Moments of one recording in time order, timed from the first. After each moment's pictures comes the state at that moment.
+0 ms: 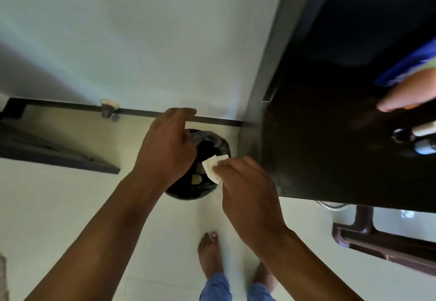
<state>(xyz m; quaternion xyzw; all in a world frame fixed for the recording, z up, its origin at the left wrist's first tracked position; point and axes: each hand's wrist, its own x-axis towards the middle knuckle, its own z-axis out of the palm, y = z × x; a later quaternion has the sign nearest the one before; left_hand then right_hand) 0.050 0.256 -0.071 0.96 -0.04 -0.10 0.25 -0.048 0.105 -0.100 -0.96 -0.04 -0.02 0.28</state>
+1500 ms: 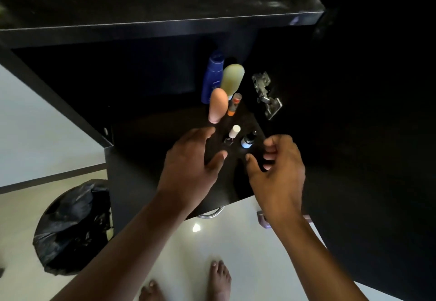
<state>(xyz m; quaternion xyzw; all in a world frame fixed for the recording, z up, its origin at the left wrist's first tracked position) 0.015 -0.024 -0.070 0.87 -0.28 -0.11 0.40 -0.092 -0.156 -0.059 -0.84 0.41 -0.20 0.30</state>
